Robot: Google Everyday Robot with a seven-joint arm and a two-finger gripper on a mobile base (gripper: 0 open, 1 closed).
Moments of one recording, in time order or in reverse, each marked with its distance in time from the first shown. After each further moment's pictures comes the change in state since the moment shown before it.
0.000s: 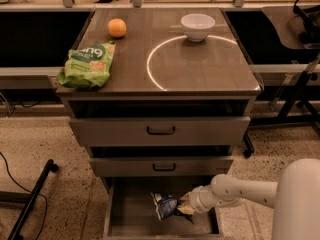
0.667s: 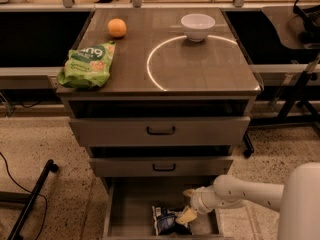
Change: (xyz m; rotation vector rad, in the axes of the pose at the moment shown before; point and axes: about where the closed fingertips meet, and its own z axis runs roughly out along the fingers) arm 0.000 0.003 -0.005 -0.009 -0.016 -0.013
